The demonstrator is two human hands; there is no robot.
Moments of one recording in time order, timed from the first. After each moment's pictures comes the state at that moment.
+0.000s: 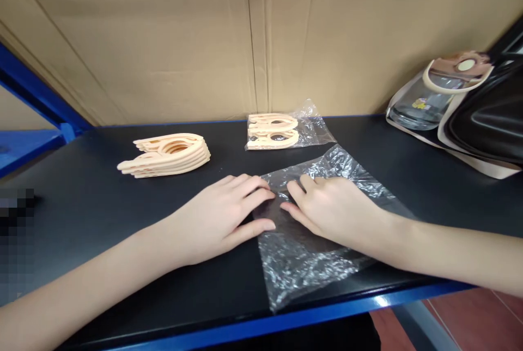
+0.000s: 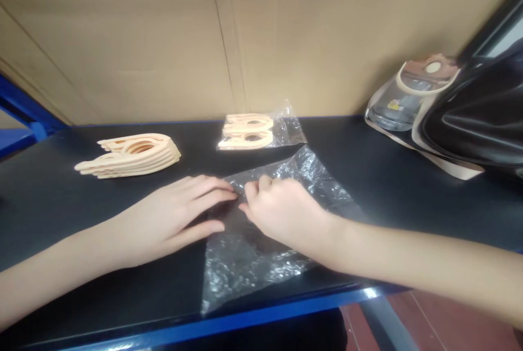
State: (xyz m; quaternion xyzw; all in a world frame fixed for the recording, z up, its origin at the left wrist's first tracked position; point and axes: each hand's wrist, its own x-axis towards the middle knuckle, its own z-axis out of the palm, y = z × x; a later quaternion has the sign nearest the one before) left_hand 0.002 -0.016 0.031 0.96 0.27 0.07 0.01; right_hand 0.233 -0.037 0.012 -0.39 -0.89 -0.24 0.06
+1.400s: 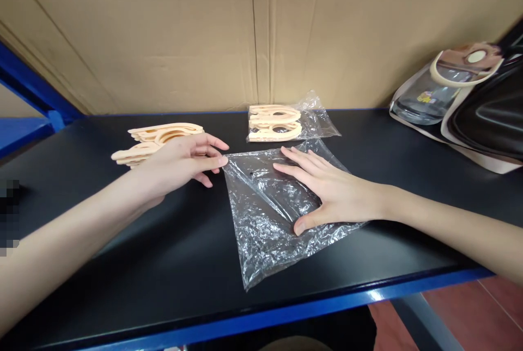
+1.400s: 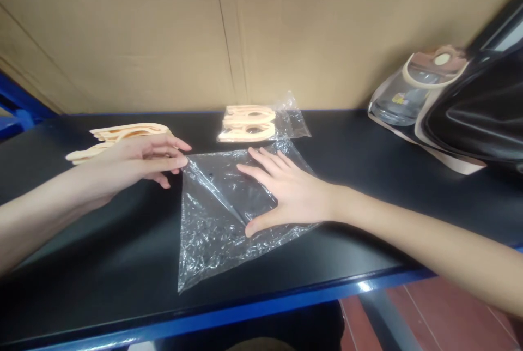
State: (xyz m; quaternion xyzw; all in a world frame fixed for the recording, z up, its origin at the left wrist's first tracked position) left_hand -0.027 0.021 0.047 0.64 0.60 0.27 0.40; right_hand 0.263 -0.003 0.005 -0.40 -0.89 0.20 0.04
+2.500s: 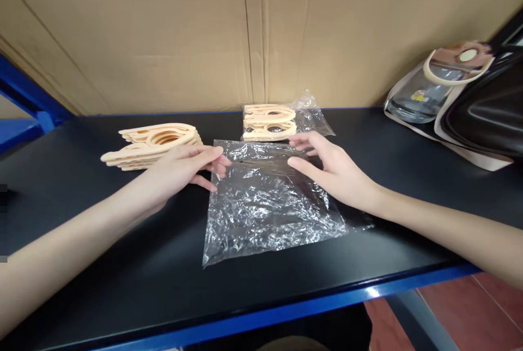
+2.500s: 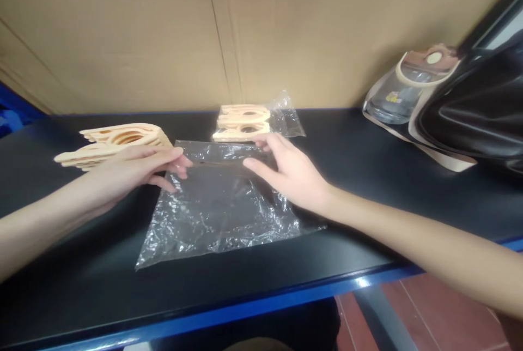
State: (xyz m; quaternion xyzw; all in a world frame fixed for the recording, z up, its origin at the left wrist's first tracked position) left_hand -0.022 0.021 0.032 0.60 0.57 0.31 0.47; right_hand 0.260 0.001 0.003 -0.47 -0.79 0.20 0.34
